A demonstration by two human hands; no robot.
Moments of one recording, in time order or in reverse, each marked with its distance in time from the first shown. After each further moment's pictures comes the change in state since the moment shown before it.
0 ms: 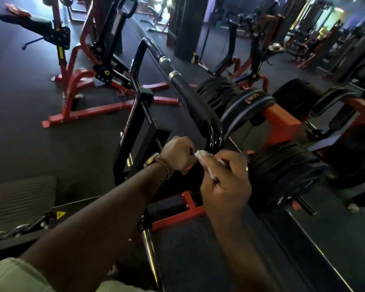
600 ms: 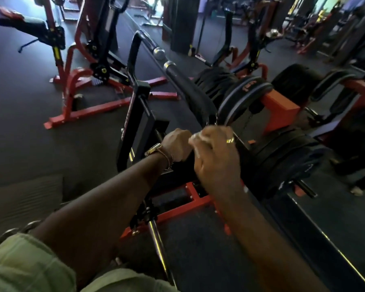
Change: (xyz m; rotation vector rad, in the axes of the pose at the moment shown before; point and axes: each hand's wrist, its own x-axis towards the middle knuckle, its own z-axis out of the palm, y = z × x) left_hand -0.017 0.011 -0.006 0.130 -0.032 0.051; right_hand 0.005 0.013 0.013 -0.053 -0.272 -0.037
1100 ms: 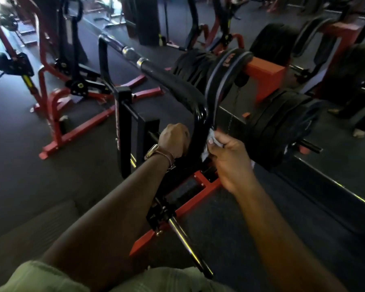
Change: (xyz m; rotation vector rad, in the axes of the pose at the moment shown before) left_hand 0.001 0.003 -0.001 0.026 -0.009 -0.024; right_hand -0.029 0.008 0.011 1.151 0.076 0.934
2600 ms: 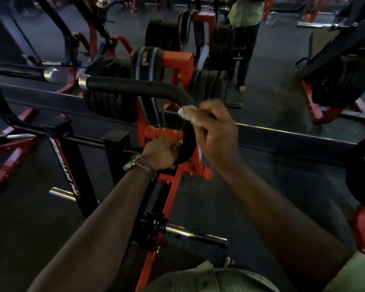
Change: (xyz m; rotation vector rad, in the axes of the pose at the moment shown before) left_hand 0.016 -0.053 -0.001 0.122 -0.334 0.749; right_hand -0.026 -0.009 0.072 -1.296 0.655 -0.936
